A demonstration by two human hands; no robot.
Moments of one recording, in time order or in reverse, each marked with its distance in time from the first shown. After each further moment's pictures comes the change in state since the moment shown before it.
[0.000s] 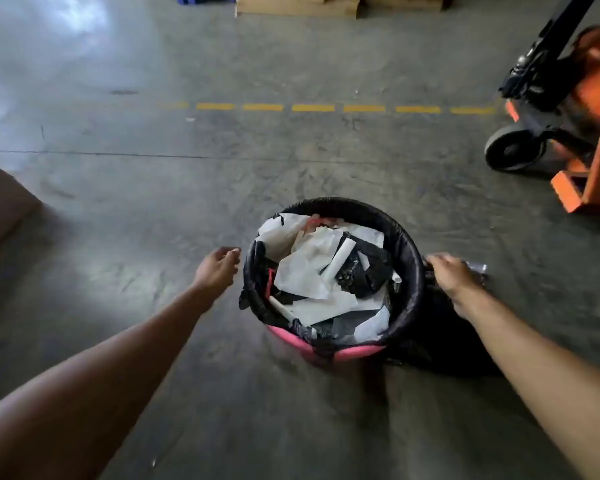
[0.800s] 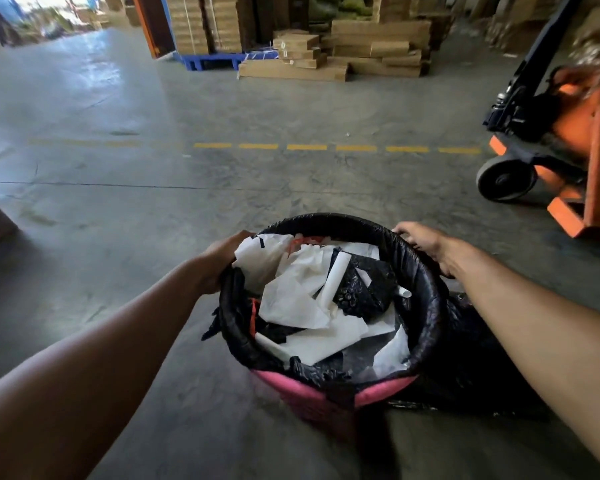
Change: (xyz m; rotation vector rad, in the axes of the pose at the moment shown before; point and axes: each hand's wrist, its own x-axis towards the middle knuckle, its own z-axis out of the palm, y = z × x) left_hand 0.019 0.032 0.028 -0.126 -0.269 -0.137; right_hand 0.046 -0.053 0.030 -0.132 -0.346 0.054
